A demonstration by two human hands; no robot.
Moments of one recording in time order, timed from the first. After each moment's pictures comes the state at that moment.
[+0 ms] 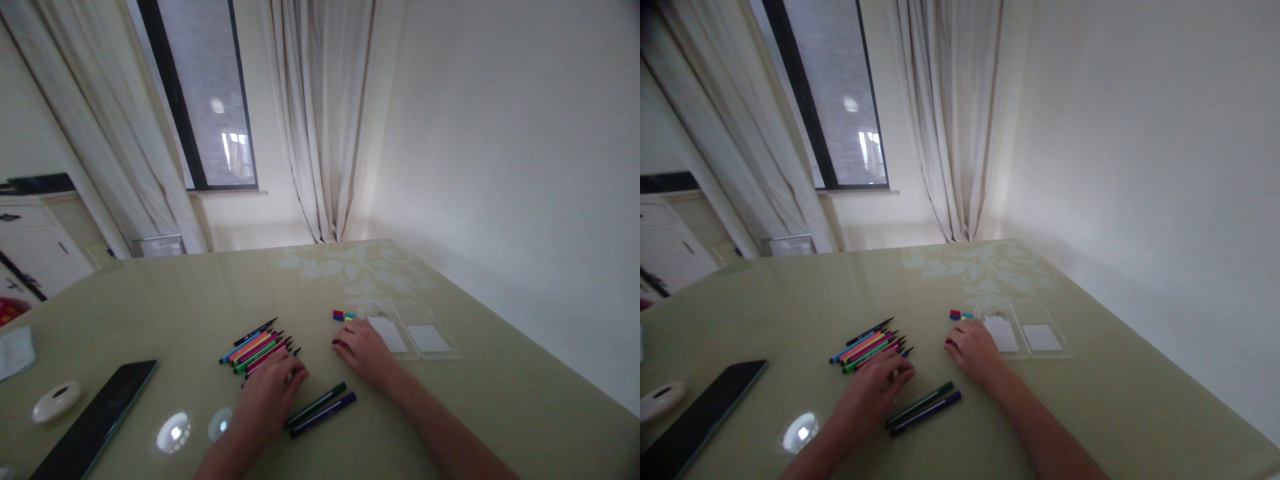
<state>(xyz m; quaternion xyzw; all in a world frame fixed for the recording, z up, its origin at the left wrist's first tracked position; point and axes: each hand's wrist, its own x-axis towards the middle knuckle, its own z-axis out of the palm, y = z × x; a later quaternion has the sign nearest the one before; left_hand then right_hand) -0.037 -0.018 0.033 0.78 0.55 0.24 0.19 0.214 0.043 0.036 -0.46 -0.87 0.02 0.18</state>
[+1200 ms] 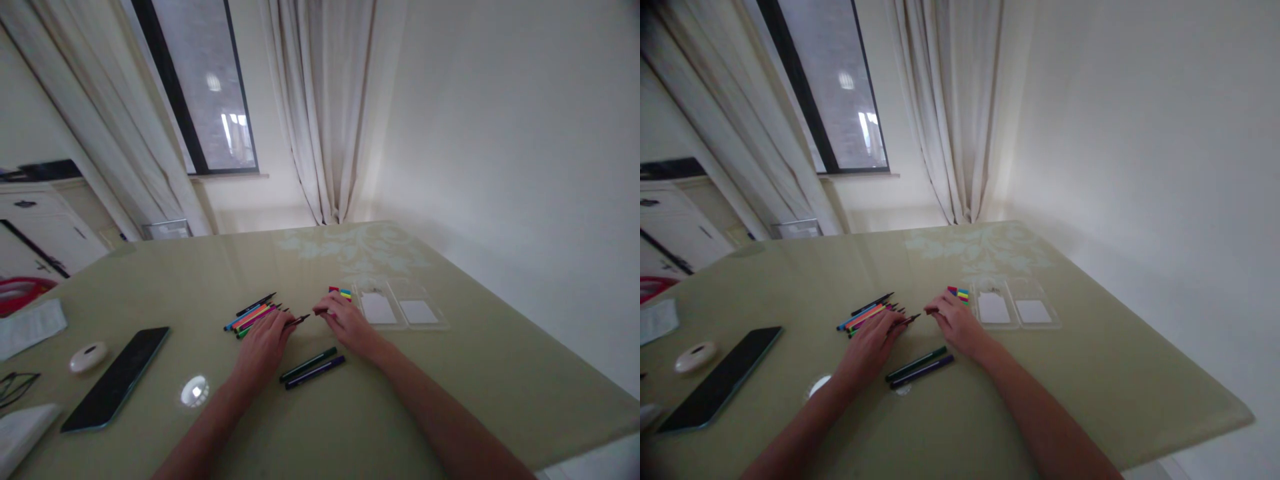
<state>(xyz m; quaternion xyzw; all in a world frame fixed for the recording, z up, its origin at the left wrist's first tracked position) -0.045 -0.006 0.026 0.80 0.51 0.31 0.01 0.194 0.040 0.040 -0.32 -0.86 0.18 0.37</state>
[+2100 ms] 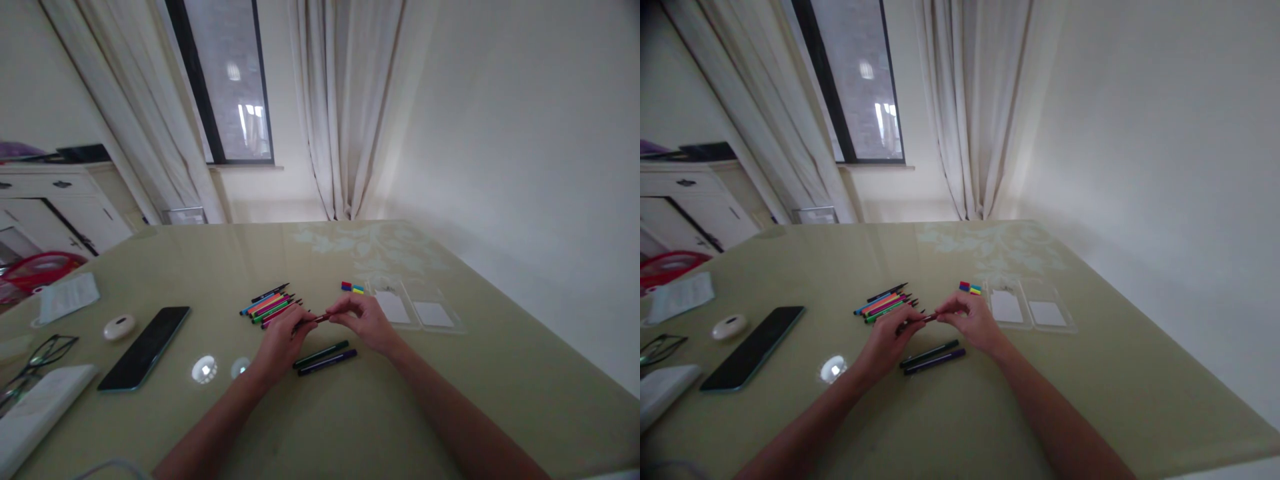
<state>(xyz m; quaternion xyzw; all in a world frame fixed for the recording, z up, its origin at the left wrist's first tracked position) -0.026 -0.017 0.038 0.75 0.48 0.41 0.18 0.194 0.033 0.051 -0.34 -0.71 0.43 0.44</state>
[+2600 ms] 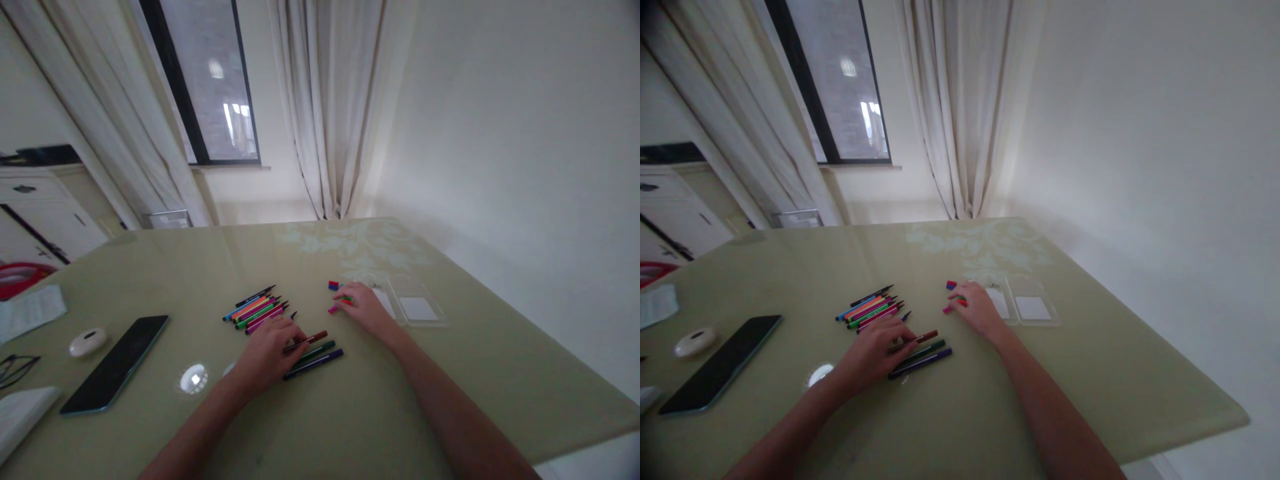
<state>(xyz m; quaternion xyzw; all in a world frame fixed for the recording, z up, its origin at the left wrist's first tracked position) -0.032 -0.025 0.053 0.84 0.47 0.22 0.14 0.231 0.064 0.043 -0.45 -0.82 0.17 0.32</state>
